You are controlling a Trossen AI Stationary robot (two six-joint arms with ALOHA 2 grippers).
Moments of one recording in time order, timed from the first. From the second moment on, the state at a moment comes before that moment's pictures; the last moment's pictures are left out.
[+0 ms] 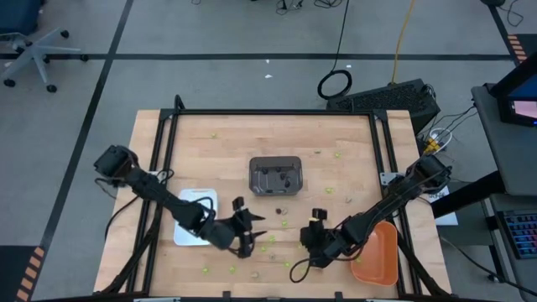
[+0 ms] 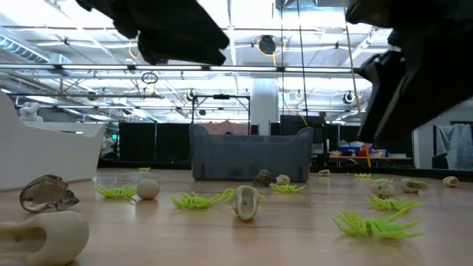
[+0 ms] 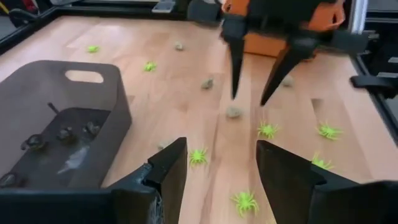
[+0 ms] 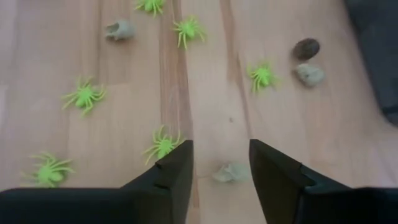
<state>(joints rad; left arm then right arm) -0.55 1.66 0.92 0.19 -0.60 -0.36 0.64 1.75 1.09 -0.42 0.42 0.64</state>
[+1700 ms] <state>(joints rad) -0.59 1.68 0.92 0.27 -0.66 -0.36 0.63 1.84 1.00 -0.16 0.50 0.50</state>
